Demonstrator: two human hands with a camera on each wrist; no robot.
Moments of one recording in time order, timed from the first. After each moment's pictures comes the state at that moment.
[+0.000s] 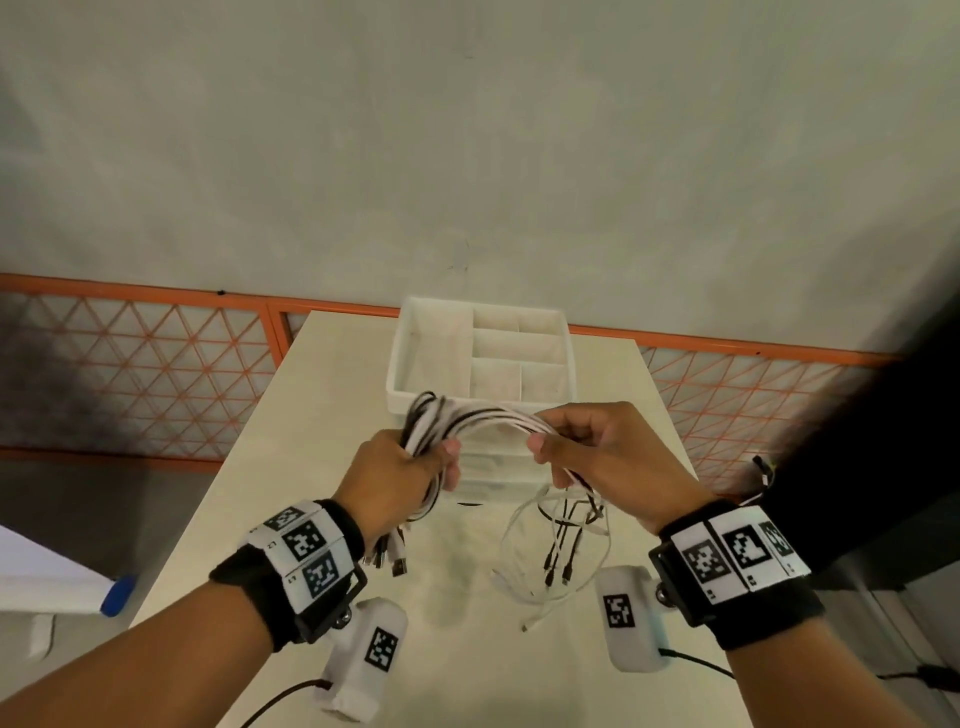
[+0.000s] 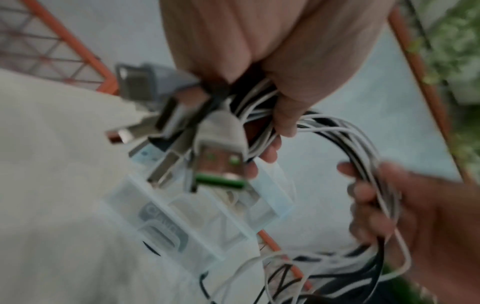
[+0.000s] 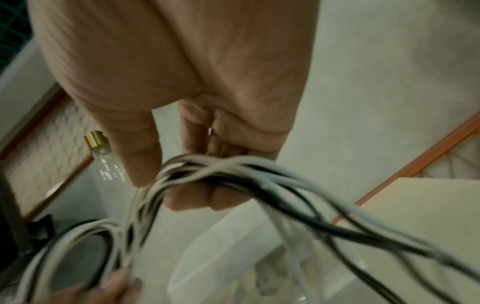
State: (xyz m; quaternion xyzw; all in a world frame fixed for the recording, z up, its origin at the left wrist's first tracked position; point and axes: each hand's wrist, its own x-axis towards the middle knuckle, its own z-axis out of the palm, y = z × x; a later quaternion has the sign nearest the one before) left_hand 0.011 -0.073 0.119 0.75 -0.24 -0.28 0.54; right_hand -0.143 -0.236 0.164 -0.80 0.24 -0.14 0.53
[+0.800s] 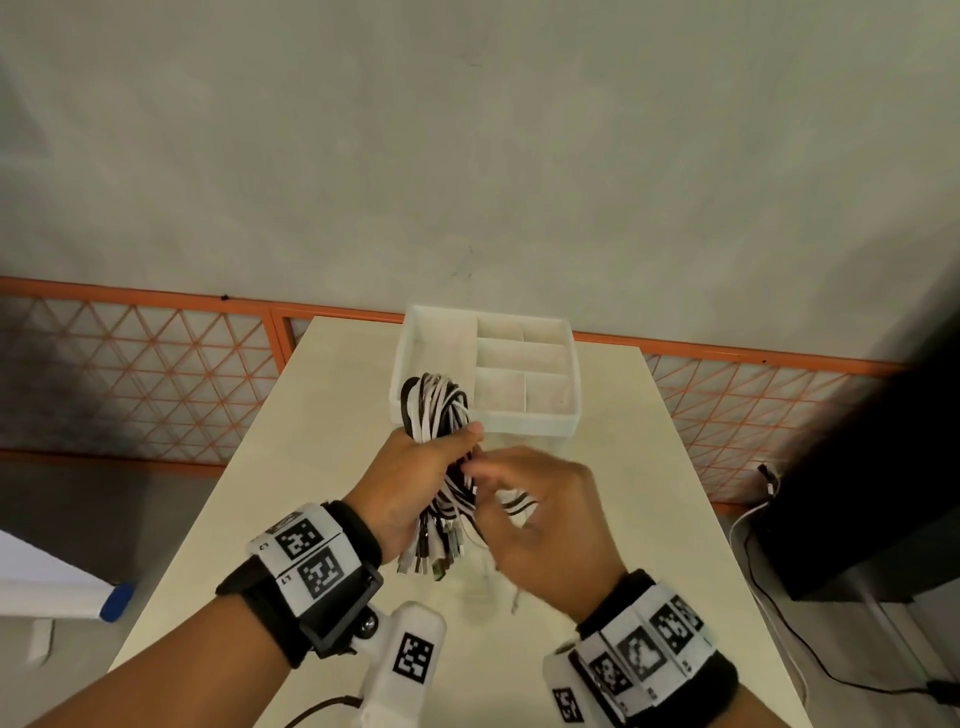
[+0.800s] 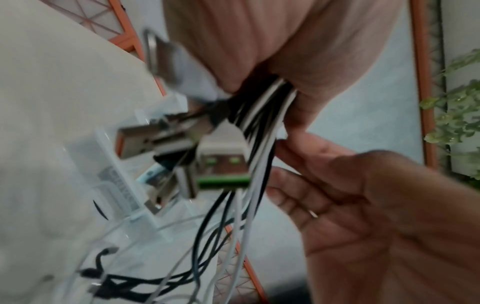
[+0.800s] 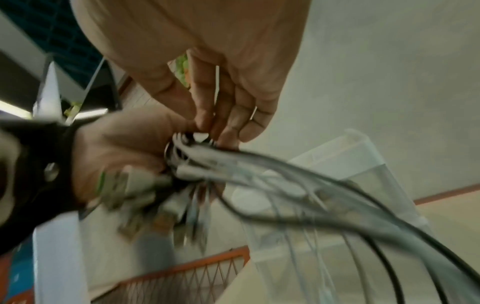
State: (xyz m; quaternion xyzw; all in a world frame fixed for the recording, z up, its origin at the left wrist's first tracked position) left_hand 0.000 -0.086 0.142 0.62 -0.16 -0.38 0.66; right_hand -0.122 -0.173 0.129 -0.85 0.07 -0.37 0.36
